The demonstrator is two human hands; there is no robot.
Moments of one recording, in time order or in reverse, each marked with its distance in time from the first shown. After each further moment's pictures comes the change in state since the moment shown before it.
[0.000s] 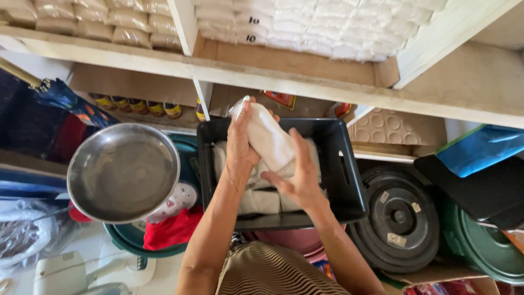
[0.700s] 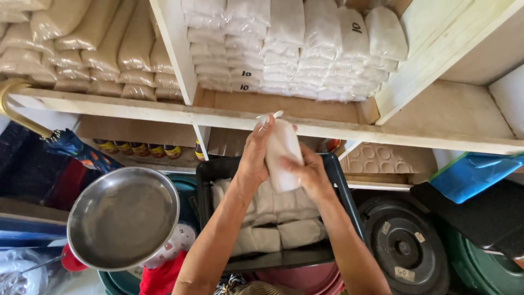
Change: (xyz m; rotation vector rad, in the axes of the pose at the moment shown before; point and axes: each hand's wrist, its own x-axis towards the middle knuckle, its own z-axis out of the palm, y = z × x) left_hand 0.027 0.008 0.070 0.285 -0.171 -0.143; right_hand 0.082 0.001 -0.034 0.260 -0.131 0.259
